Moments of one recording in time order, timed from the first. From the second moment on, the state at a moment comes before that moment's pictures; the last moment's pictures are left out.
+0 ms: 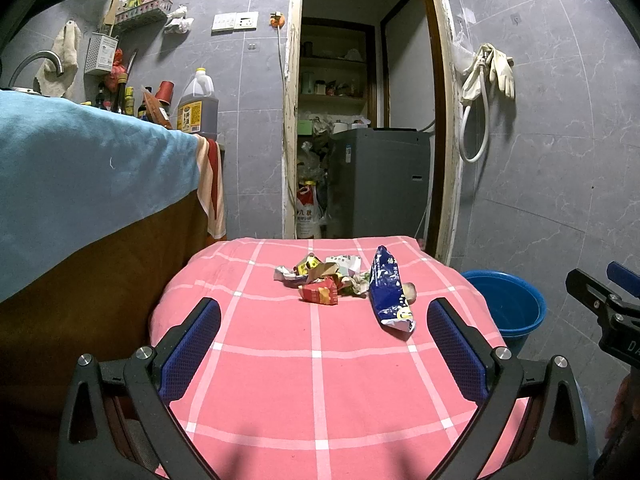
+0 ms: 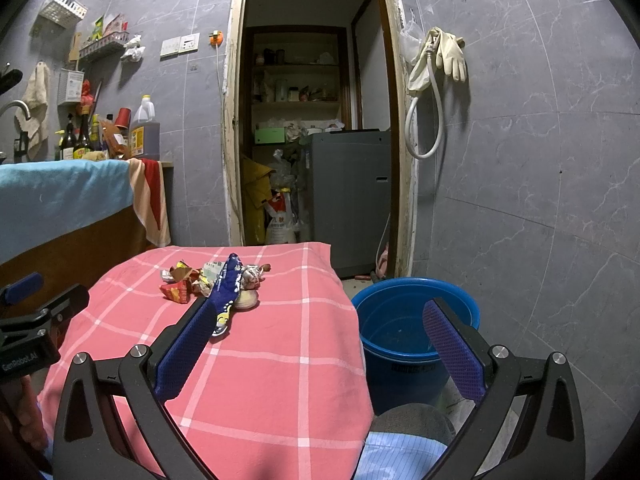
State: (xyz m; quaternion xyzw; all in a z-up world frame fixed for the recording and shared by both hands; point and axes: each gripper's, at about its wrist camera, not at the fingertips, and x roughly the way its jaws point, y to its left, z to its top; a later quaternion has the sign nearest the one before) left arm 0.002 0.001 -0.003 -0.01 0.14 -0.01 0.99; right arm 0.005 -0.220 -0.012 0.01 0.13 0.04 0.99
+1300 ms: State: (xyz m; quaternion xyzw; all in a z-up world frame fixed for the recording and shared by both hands) left arm 0.044 0.009 0.017 0.01 0.10 0.01 0.99; right arm 0.061 -0.203 0.011 -0.04 0.08 0.11 0.99
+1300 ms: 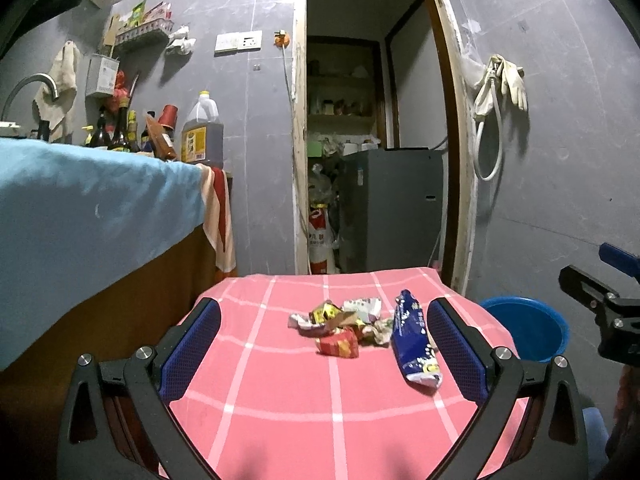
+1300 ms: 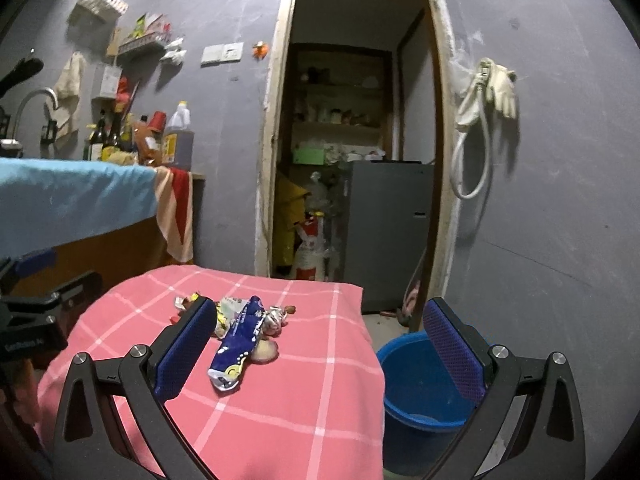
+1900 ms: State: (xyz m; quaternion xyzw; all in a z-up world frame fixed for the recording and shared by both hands) left arm 0.118 0.031 -0.011 0.00 0.17 0.01 0.98; right arm 0.155 -0.181 -0.028 -0.09 0.19 0.15 0.96
